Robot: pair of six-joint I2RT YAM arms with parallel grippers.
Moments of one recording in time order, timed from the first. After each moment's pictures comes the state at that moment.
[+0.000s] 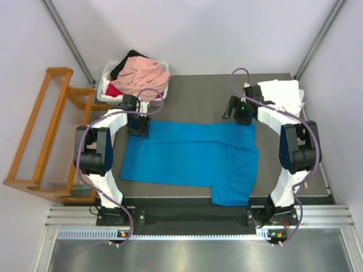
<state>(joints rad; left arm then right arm) -0.09 1.84 1.24 -0.58 0.18 0.11 0.18 1.84 1.28 -0.34 -0.20 0.47</state>
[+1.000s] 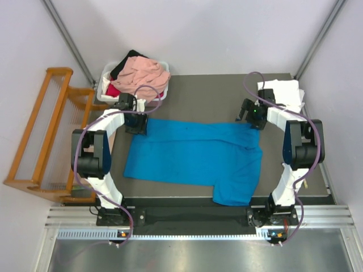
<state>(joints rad) -0.07 1.80 1.25 -0.58 0.19 0.11 0.04 1.88 1.23 -0.33 -0.15 0.46</state>
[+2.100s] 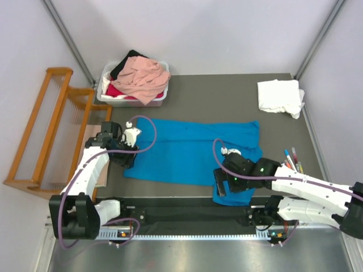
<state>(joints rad) 0.00 1.14 0.80 -0.87 0.22 0.46 0.99 0.98 0.69 -0.86 0.05 0.69</state>
